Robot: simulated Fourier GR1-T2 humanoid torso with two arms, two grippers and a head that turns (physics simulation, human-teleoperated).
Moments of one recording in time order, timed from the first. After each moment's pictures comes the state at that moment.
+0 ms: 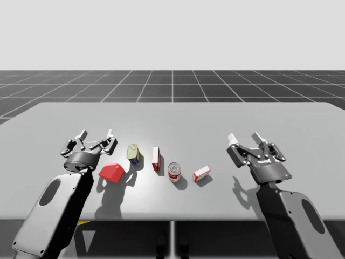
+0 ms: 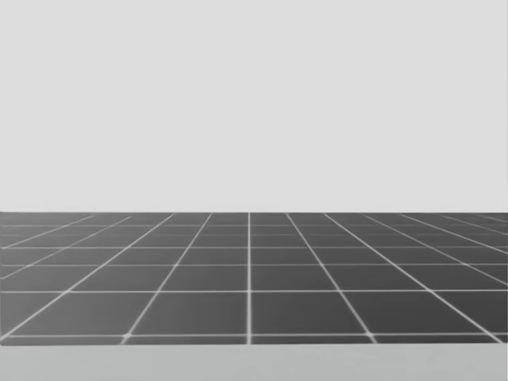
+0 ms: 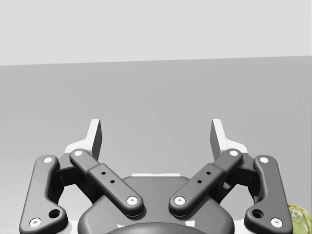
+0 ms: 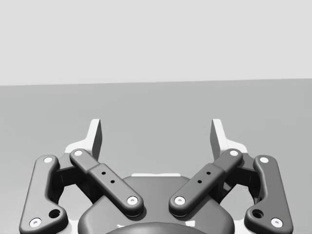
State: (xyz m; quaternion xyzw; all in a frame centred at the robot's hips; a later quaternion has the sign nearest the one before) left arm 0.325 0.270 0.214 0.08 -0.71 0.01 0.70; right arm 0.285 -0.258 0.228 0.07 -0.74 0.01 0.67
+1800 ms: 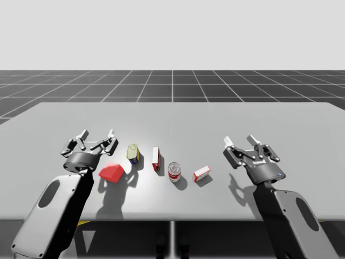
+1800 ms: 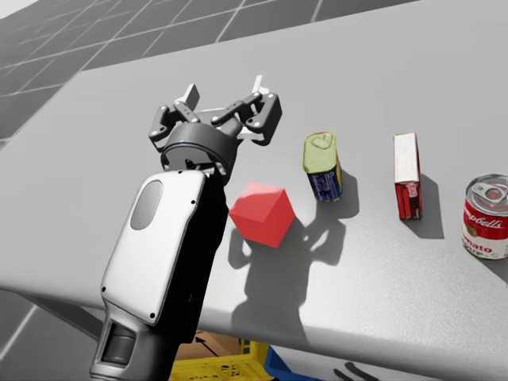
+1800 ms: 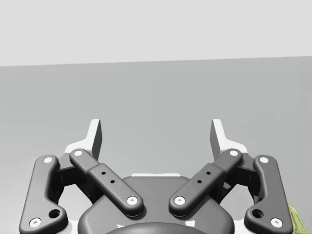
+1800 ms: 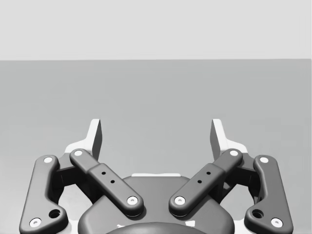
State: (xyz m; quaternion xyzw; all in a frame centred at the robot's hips) left arm 0.322 0.266 0.218 0.07 -0.71 0.01 0.70; right arm 0.288 -0.254 0.220 0.07 -0.72 0.03 0.69
